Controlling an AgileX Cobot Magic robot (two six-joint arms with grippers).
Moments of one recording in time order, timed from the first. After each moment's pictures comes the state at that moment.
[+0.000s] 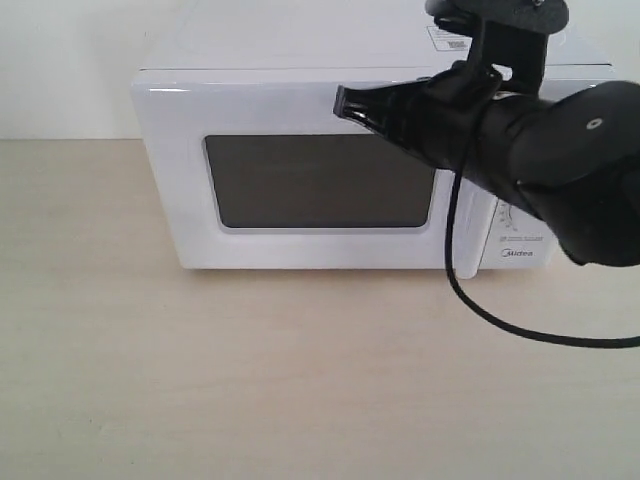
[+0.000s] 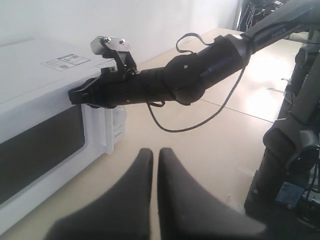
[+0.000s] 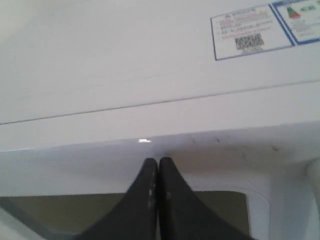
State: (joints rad) left arm -0.56 0.40 -0.80 -0.67 0.81 0.55; right arm 0.73 1.49 -0.85 1.16 -0.50 -0.65
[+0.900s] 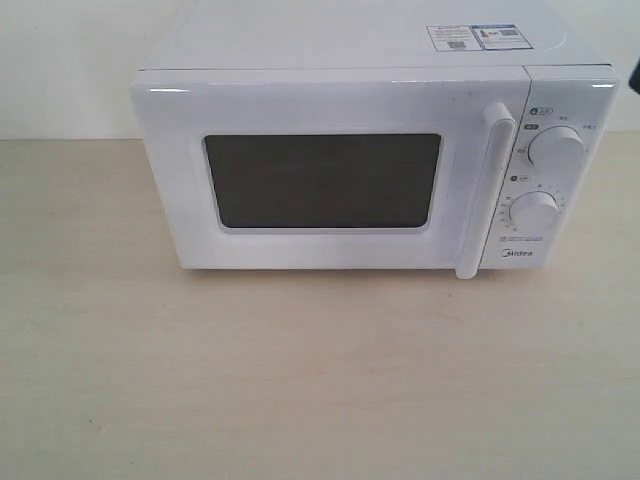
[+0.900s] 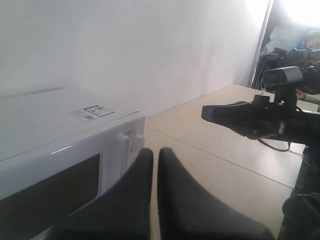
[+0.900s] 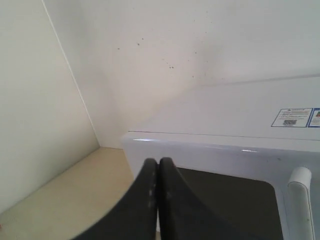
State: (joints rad) left arm -0.56 0.42 -0.80 -0.73 0.59 0.55; right arm 0.72 0.47 -0.45 1.15 -0.08 -0.89
